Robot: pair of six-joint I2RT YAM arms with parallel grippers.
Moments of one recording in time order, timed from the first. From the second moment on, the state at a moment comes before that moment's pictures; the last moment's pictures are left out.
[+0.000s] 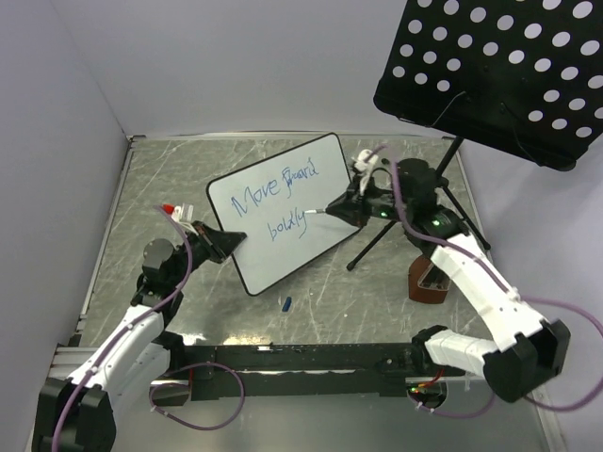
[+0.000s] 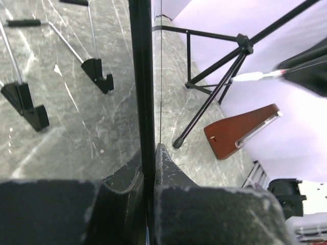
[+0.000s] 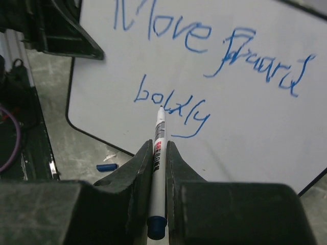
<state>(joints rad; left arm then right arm) -0.23 0.76 0.25 0.52 0.48 -0.74 0.44 1.18 1.09 -0.31 -0.64 -0.14</state>
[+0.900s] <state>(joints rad) 0.04 1.41 0.92 0.47 0.77 -0.53 0.30 0.95 0.92 -0.22 -0.96 -0.06</state>
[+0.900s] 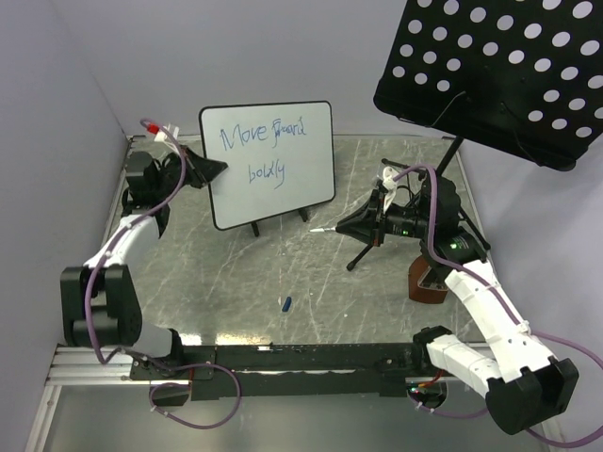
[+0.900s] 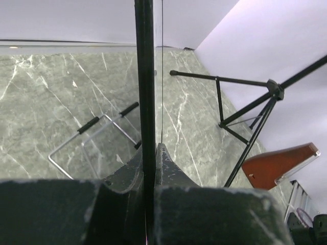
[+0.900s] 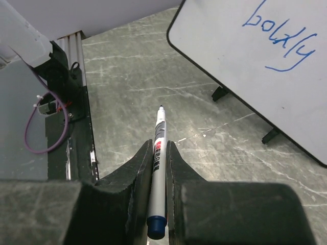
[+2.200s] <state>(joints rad) 0.29 1.78 0.89 0.96 1.13 -0.69 0.30 1.02 0.91 -0.21 -0.99 -0.05</state>
